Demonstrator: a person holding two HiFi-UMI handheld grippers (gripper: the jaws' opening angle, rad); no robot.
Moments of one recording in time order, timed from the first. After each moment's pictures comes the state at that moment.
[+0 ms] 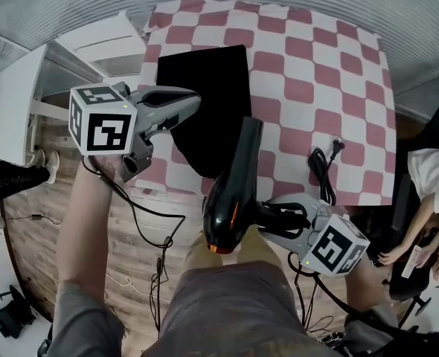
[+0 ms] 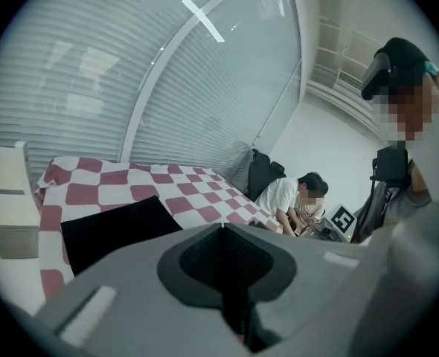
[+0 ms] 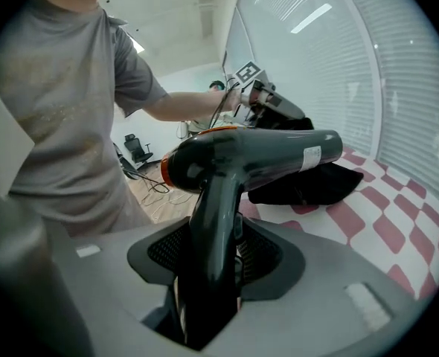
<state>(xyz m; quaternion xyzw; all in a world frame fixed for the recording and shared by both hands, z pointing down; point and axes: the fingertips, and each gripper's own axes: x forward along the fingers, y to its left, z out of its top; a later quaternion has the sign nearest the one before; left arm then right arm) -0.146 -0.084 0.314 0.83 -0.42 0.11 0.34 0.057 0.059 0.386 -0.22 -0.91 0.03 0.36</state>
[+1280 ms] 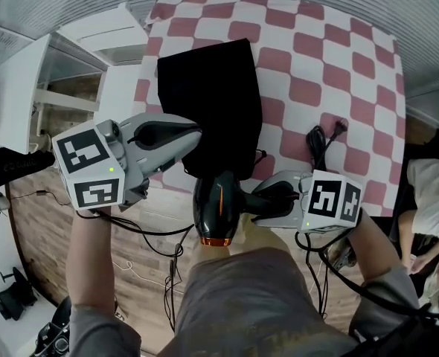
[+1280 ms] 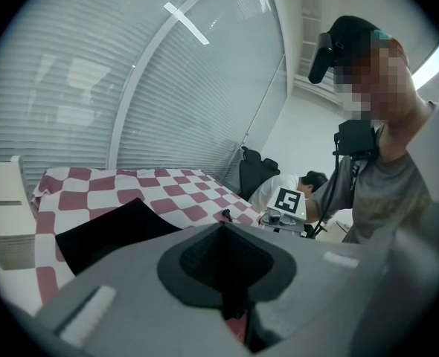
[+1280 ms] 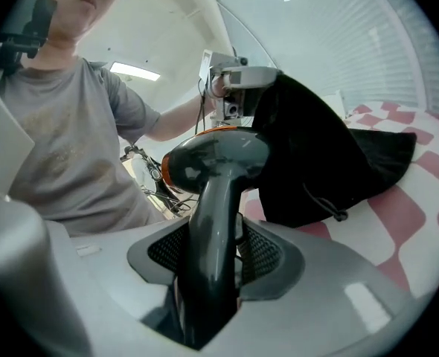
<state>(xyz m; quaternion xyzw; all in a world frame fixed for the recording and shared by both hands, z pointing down) -0.109 -0.054 0.294 0.85 -0.42 0.13 0.31 0.031 0.038 0.400 -0.39 -0.84 0.15 0.34</state>
